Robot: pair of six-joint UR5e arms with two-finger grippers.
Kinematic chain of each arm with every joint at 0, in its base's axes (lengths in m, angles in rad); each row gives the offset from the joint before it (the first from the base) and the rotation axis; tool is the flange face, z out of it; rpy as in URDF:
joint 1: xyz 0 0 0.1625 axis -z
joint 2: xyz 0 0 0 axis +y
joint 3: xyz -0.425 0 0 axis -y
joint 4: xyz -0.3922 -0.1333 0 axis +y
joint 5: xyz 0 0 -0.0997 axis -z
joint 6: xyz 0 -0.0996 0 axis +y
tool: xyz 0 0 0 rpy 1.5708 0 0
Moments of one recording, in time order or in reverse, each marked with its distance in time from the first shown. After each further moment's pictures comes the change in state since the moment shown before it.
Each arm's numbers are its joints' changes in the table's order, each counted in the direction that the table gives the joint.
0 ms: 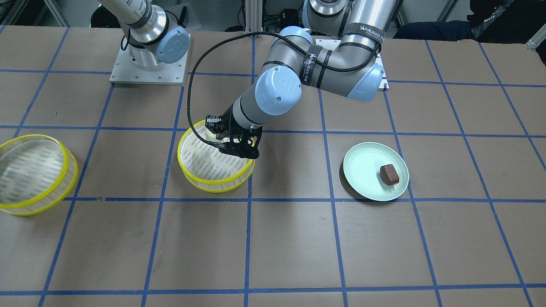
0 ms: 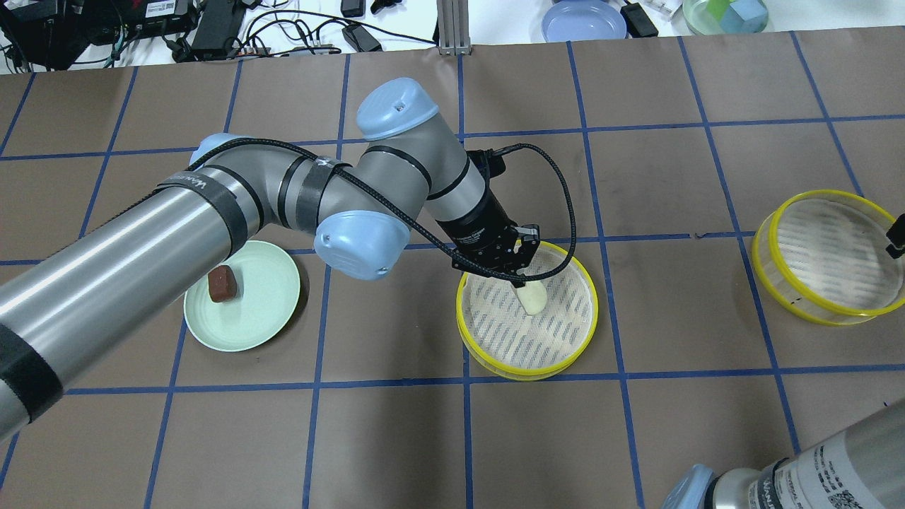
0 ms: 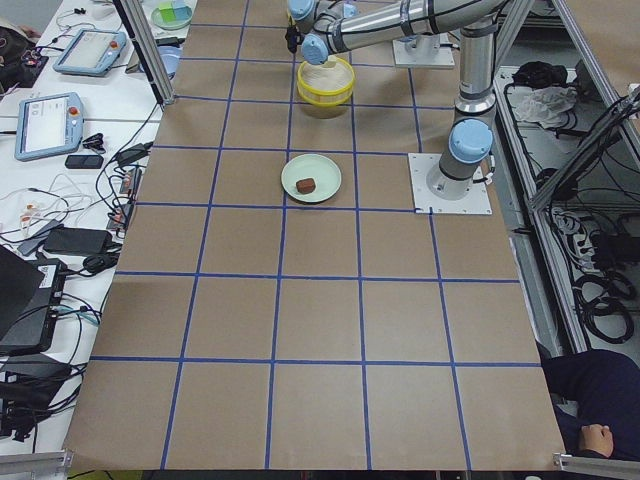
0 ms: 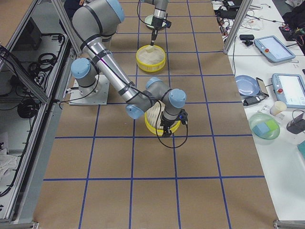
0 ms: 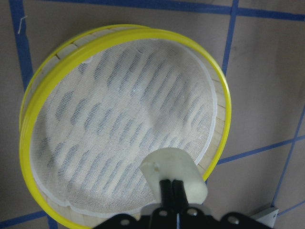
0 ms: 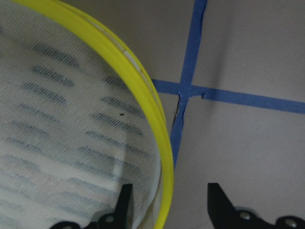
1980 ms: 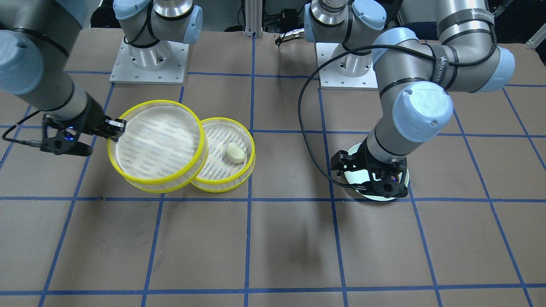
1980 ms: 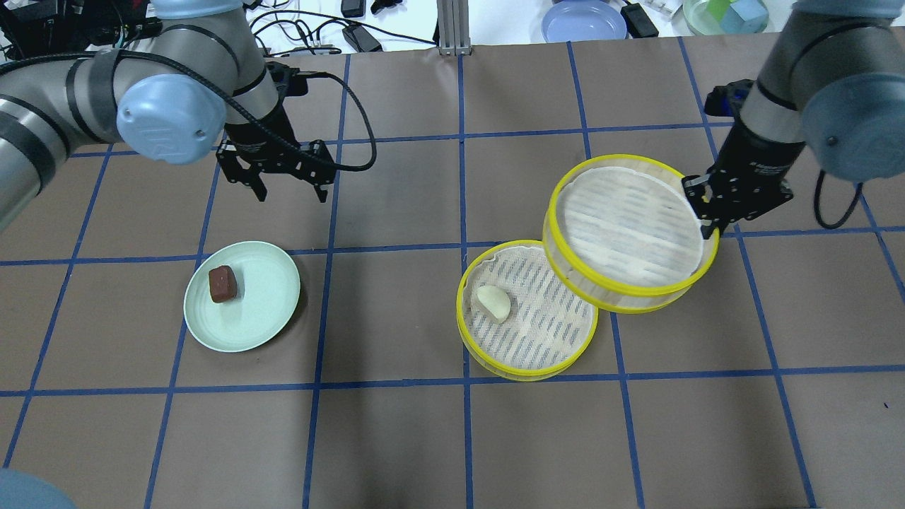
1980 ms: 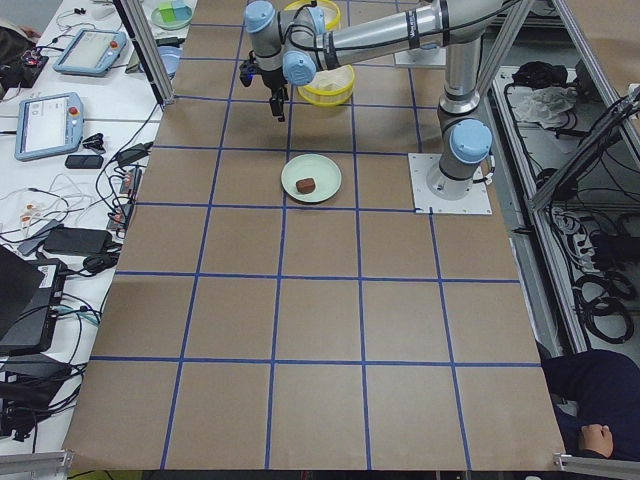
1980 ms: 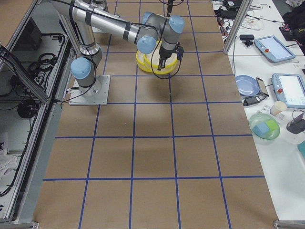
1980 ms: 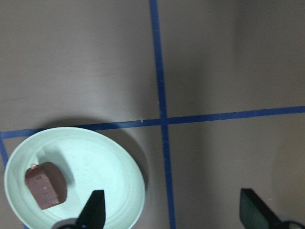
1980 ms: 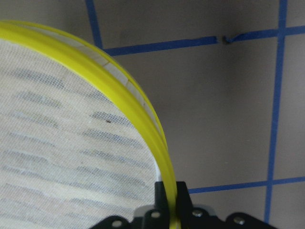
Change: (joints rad) left arm -0.422 -0.055 0.133 0.251 0.539 -0.472; right arm -0.642 0.358 0.058 -0.477 0.138 -0.934
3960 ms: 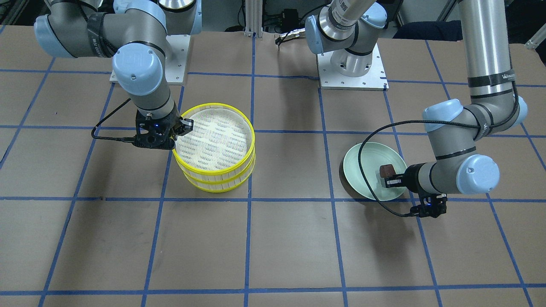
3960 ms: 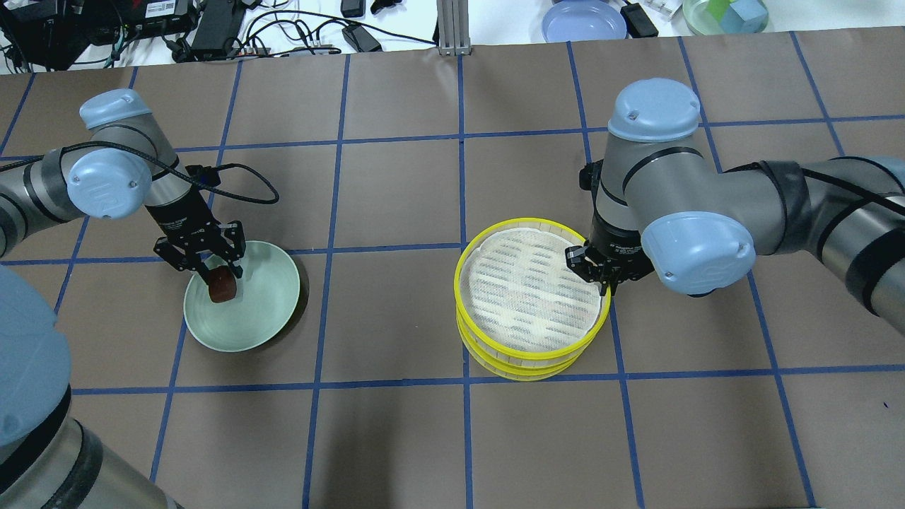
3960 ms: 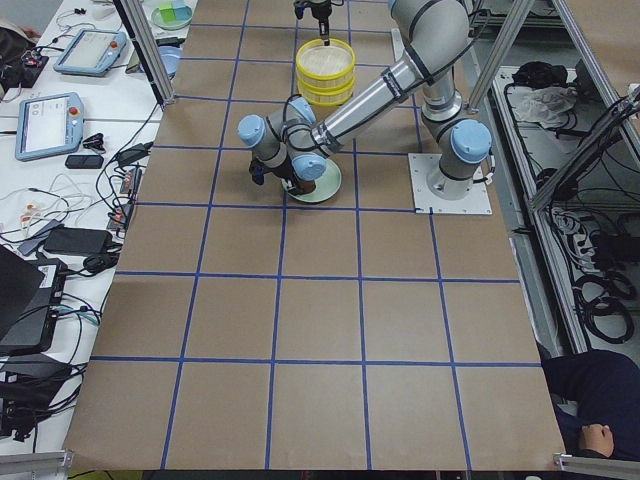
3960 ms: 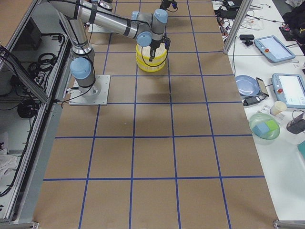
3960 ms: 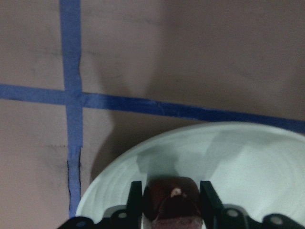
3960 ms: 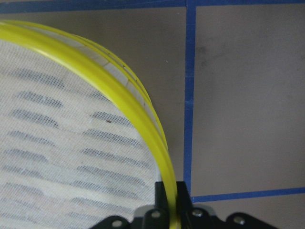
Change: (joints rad) left arm -0.280 0.177 -0.143 -0.071 -0.006 -0.017; right arm -0.225 -0.006 0.189 0.208 -0.028 -0.144
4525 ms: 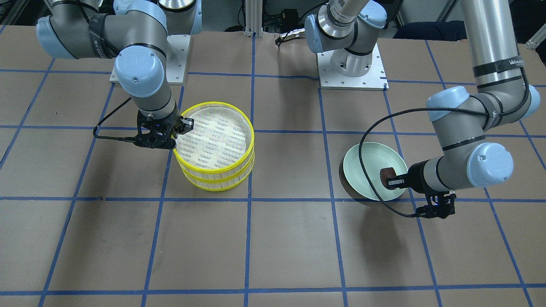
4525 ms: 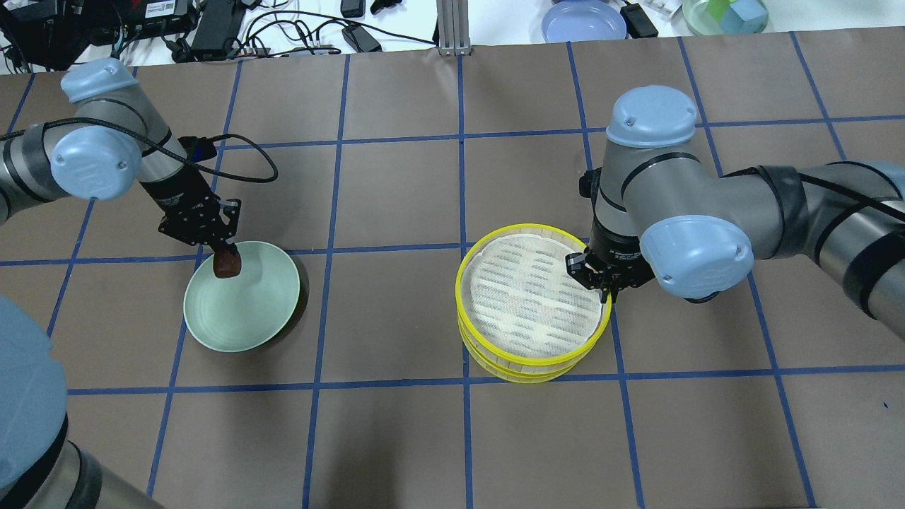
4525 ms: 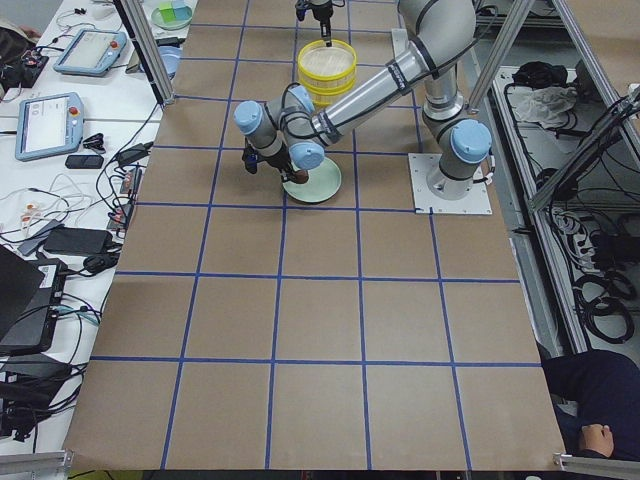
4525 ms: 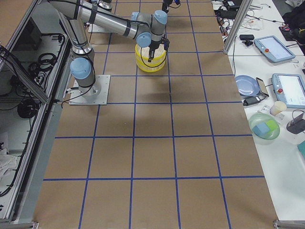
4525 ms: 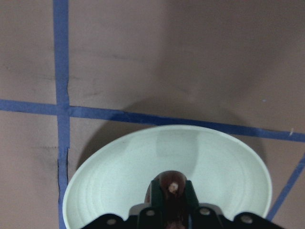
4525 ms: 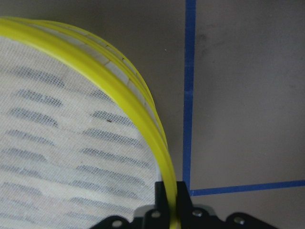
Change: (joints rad) left arm 0.045 -0.071 0.077 0.043 -0.062 0.019; right arm -0.001 -0.003 0.006 -0.022 -0.002 -0.006
